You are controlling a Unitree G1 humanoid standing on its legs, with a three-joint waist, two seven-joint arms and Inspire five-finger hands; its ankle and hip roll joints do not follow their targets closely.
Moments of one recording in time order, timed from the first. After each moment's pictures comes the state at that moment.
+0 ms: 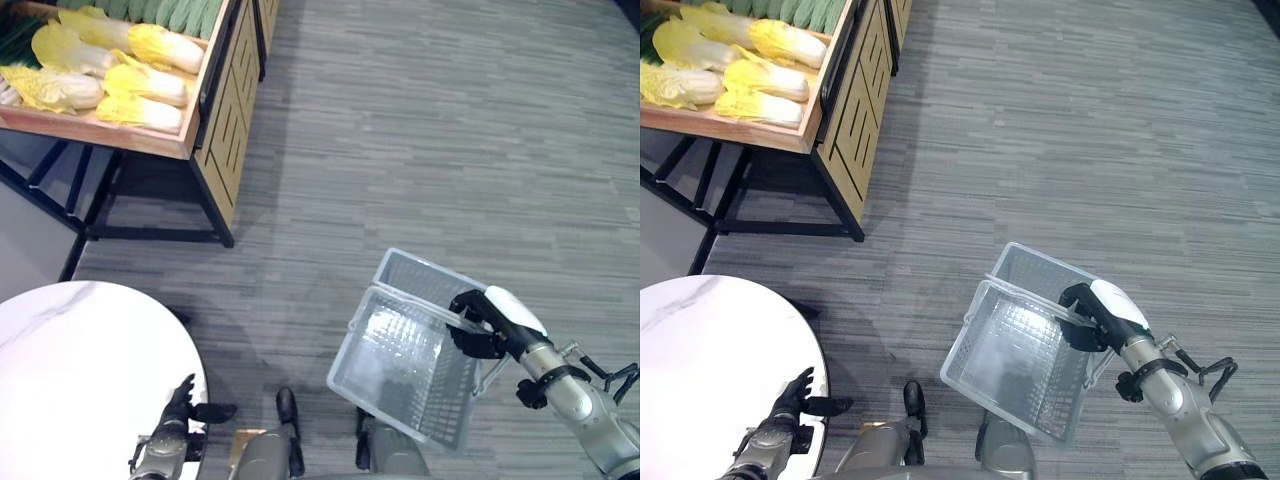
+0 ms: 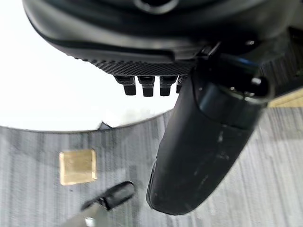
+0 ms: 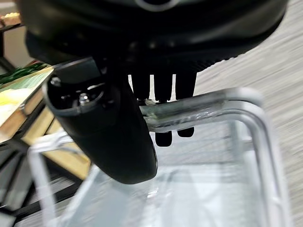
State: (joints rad) left arm -0.03 0.36 -0.06 1.17 -0.10 -0.18 0.09; right arm 0.17 -0.82 0.08 0.25 -0.28 -0.24 -0.05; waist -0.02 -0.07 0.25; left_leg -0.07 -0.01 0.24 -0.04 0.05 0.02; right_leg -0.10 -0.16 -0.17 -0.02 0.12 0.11
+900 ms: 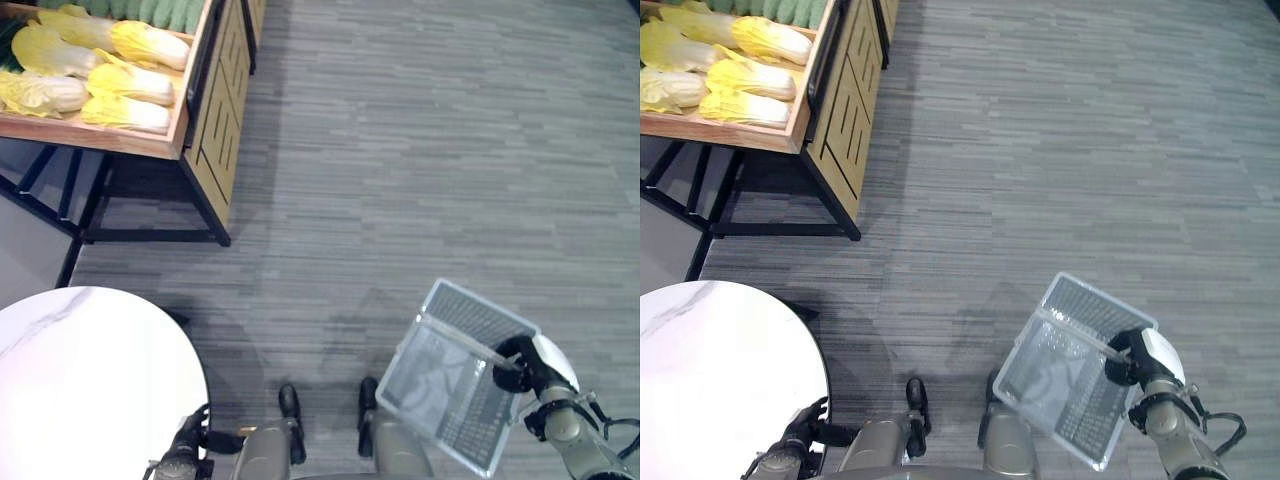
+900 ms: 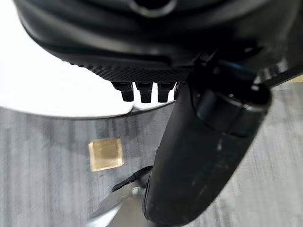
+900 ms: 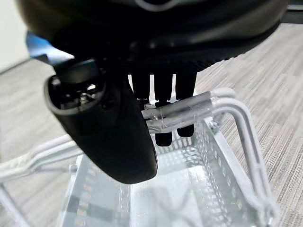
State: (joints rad) left arm -0.02 0.31 -0.09 1.21 -0.07 -0.18 0.09; right arm 0.06 -0.62 0.04 0.74 -0.26 -0.17 -0.23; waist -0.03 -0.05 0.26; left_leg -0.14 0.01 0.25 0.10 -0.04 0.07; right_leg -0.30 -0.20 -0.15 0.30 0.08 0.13
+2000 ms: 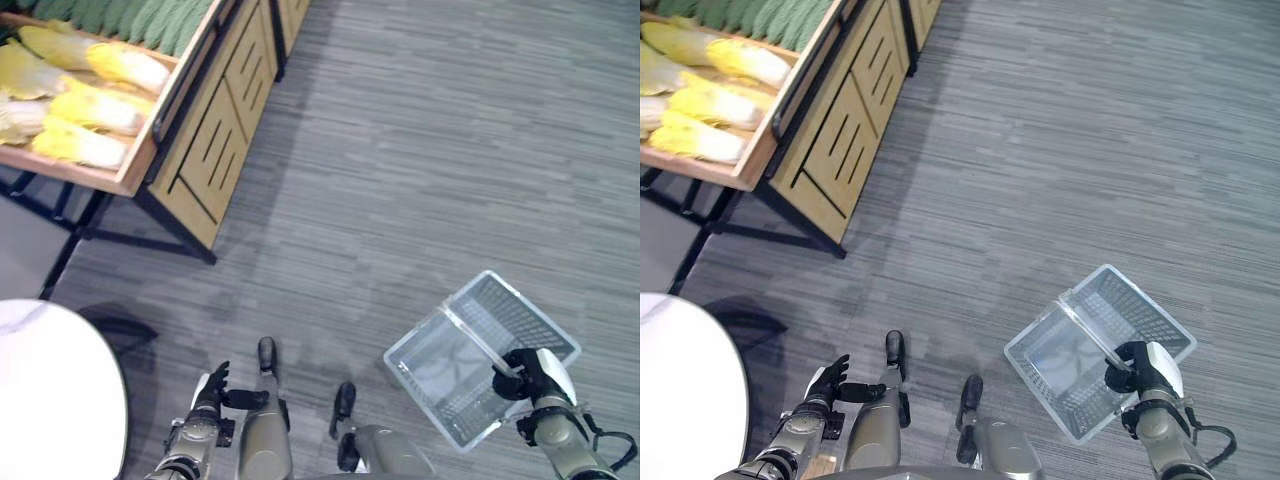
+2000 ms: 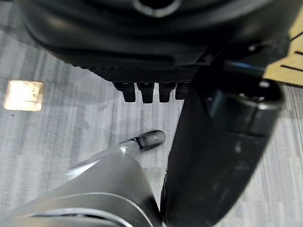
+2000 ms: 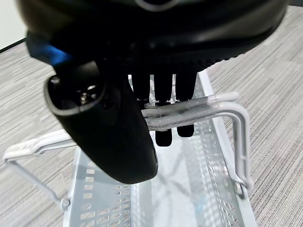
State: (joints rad) left arm -0.13 0.25 -0.14 1.19 -0.10 -0.18 0.14; right arm 0.03 -0.57 0.08 0.88 -0.19 -0.16 -0.28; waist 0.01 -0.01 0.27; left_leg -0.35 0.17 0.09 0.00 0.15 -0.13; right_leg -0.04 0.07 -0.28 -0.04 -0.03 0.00
